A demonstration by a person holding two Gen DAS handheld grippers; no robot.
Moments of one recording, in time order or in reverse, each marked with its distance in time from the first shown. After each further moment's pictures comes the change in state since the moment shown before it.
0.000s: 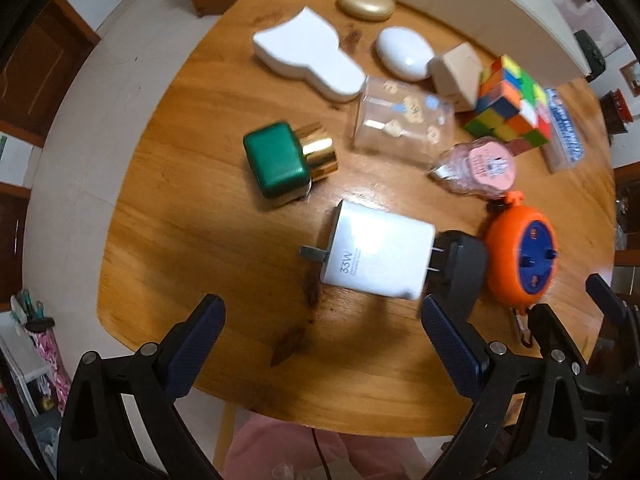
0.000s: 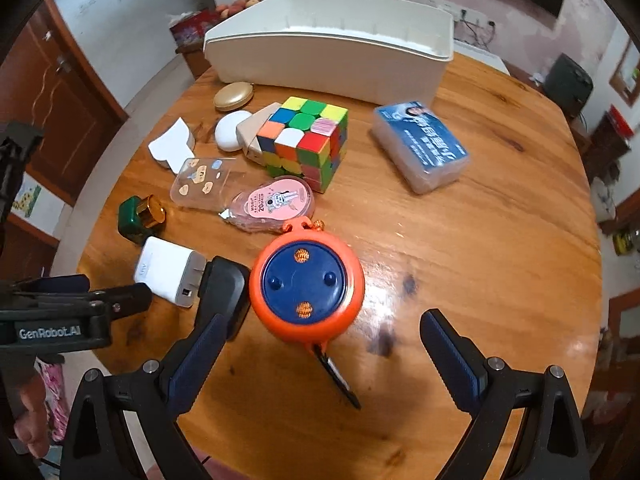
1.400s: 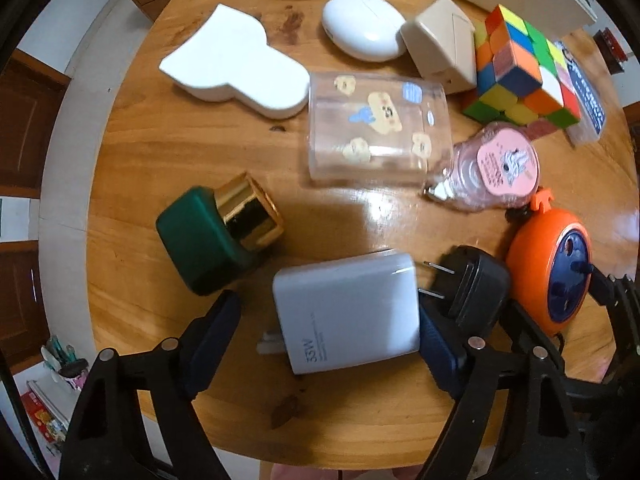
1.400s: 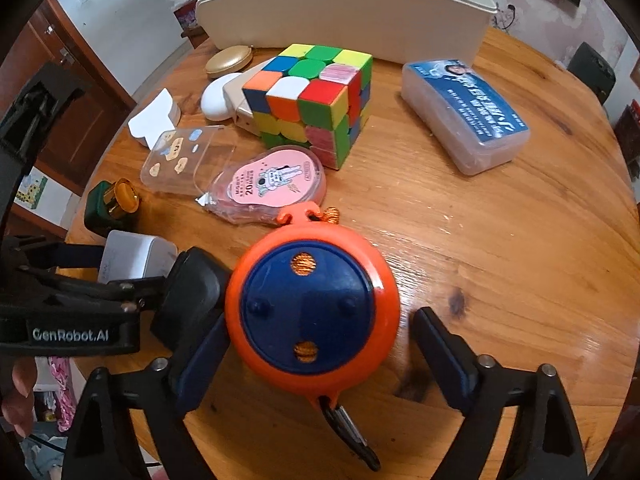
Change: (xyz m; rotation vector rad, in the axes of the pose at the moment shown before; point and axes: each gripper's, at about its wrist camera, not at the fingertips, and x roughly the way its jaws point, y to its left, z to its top) left arm 0.023 -0.030 0.038 0.201 0.038 0.090; right arm 0.056 -0.003 0.006 0.014 0.018 0.082
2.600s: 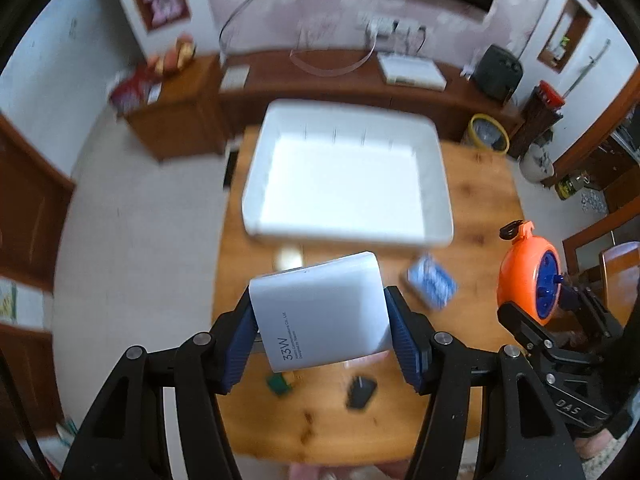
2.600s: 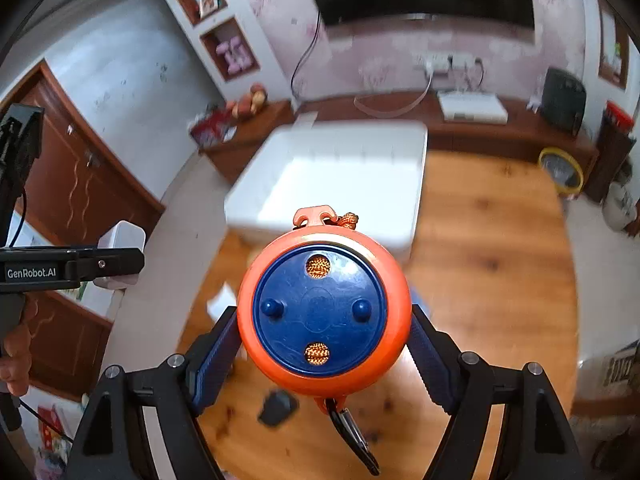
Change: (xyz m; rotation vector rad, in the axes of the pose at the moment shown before) left arm -0.239 -0.021 0.093 0.135 -0.416 -0.041; right arm -0.191 -0.047 0.124 0.161 -0.321 0.102
